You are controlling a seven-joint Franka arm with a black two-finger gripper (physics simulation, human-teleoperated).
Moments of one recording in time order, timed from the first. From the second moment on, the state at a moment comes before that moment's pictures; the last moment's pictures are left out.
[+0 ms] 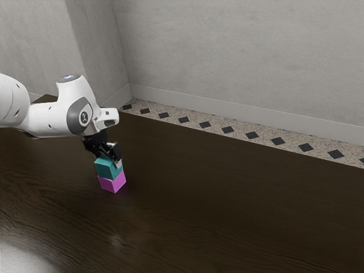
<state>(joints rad) 0.00 0.26 0.20 -2.05 -0.20 2.38 0.38</state>
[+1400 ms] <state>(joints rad) 0.00 0.23 0.19 -2.06 -0.11 2.36 0.20</state>
